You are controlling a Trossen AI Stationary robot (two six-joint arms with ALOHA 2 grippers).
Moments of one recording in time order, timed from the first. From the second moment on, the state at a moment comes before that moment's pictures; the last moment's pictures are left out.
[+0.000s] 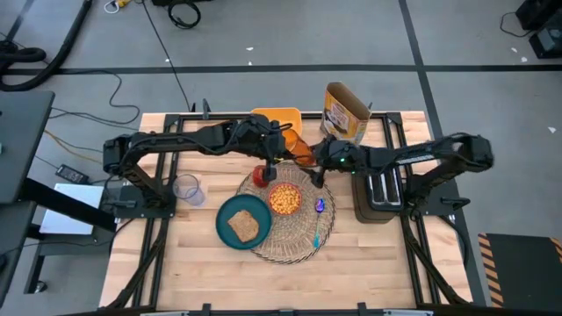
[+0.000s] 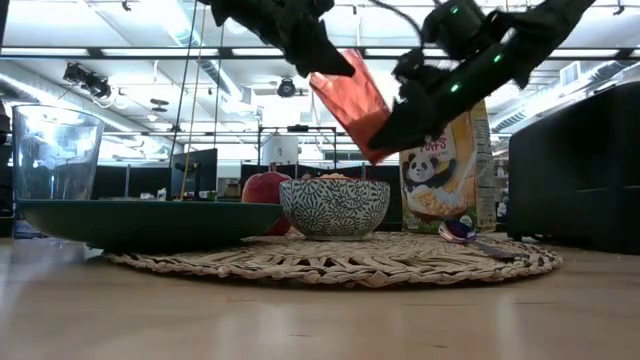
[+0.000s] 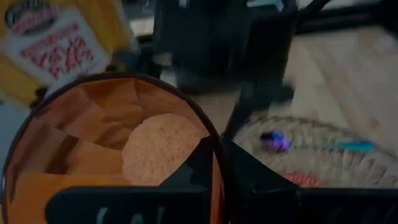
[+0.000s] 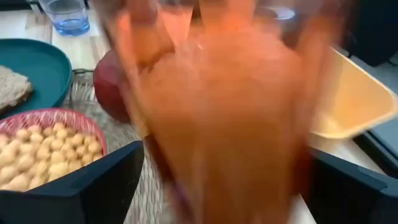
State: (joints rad) left arm 0.23 1.60 1.31 -0.23 0.14 0.26; right arm -0.18 1.37 0.66 0.20 0.22 0.03
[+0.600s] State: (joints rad) left arm 0.18 1.85 1.59 -0.53 0.11 0.38; right arm -0.12 0.89 0.66 -0.37 0.34 0.12
